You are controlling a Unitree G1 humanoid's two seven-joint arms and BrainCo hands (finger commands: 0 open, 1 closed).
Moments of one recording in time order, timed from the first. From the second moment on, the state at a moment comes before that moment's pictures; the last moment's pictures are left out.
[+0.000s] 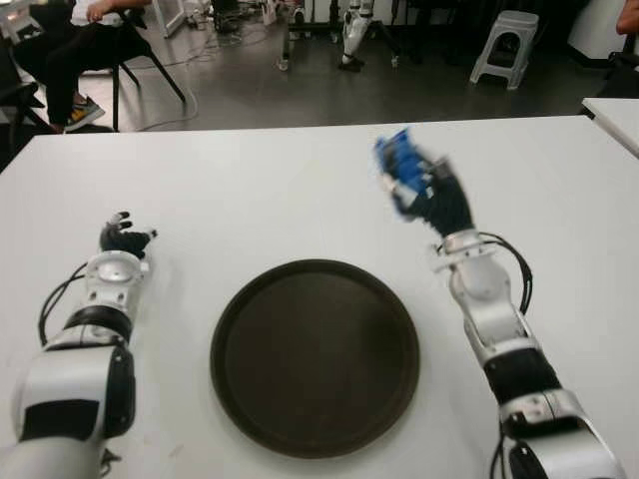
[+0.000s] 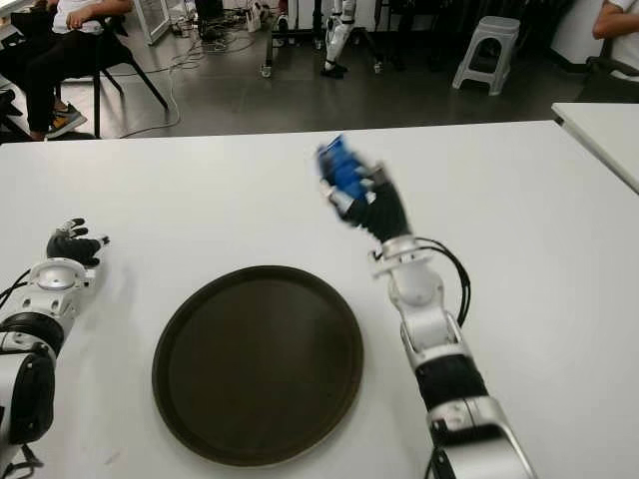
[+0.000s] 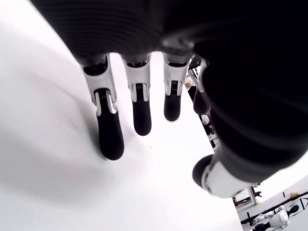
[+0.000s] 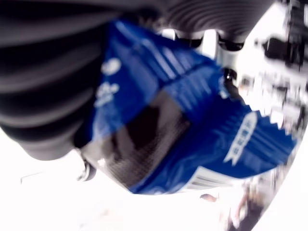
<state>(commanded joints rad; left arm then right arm) -0.74 0.35 0.13 1.34 0.13 -0.05 0.21 -0.39 -0.13 0.11 0.39 -0.12 -0.49 0.07</state>
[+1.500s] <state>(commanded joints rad) -0.75 0.35 0.13 1.34 0.14 -0.03 0.20 -0.40 -0.17 0.14 0.35 0.08 -0.47 0.56</state>
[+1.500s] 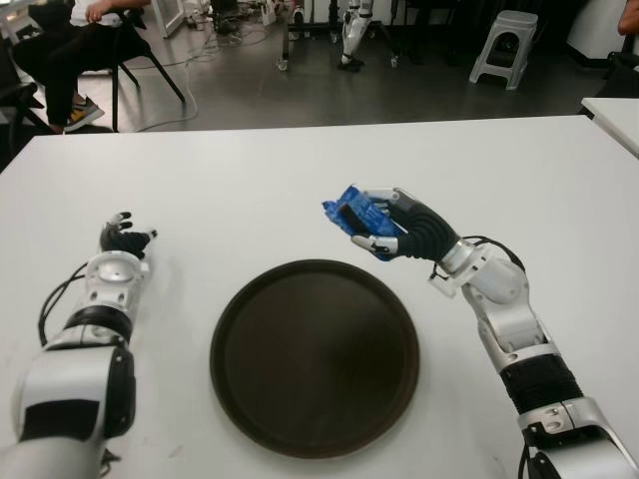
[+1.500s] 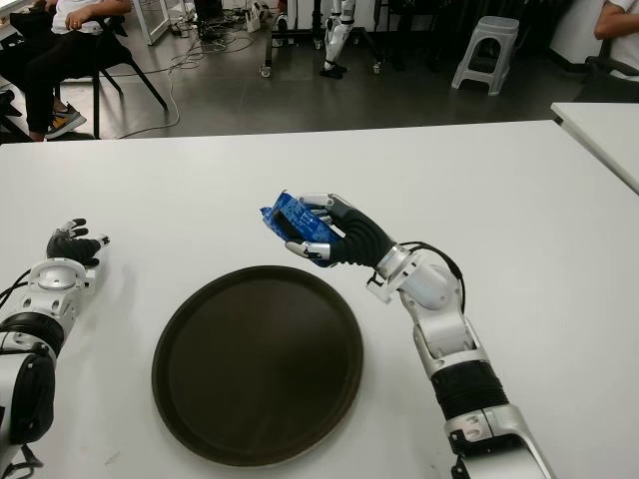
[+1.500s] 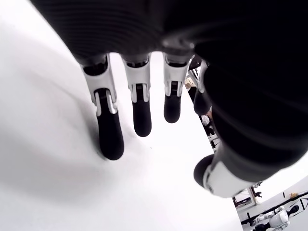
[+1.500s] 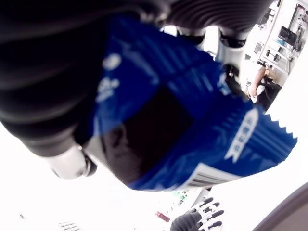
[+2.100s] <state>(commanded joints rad) -0.74 0.35 0.13 1.34 0.13 -0.04 0.20 -0.50 -0.12 0.24 0.59 -0.24 -0.64 0.30</state>
